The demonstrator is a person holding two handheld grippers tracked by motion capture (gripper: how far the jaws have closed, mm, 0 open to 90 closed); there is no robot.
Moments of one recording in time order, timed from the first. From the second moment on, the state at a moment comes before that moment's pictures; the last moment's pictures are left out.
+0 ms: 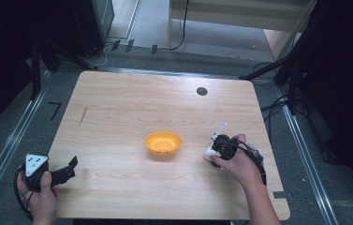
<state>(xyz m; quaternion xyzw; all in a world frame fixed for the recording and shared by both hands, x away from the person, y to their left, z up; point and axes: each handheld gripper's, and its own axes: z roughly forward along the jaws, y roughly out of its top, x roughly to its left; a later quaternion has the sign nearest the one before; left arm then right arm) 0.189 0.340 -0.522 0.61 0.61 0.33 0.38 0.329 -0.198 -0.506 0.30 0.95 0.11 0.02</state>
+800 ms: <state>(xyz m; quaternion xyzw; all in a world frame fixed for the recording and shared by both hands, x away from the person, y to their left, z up) 0.189 0.340 -0.522 0.61 0.61 0.33 0.38 0.335 -0.197 -0.483 0.27 0.95 0.15 0.03</state>
